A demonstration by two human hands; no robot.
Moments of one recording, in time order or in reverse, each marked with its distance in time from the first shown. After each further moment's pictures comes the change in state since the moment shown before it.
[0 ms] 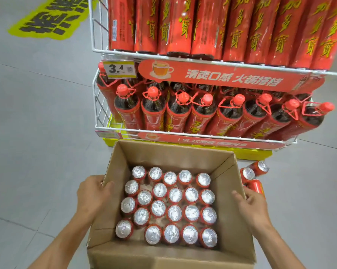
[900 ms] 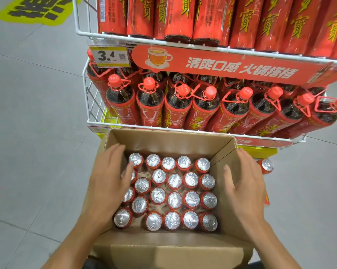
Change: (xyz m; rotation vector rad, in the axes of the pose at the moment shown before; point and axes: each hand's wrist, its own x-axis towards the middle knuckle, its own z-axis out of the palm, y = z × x) left_hand 0.000 0.055 0.028 0.119 0.271 0.464; right_hand 0.005 -0.062 0.025 -0.321 0.344 -0.654
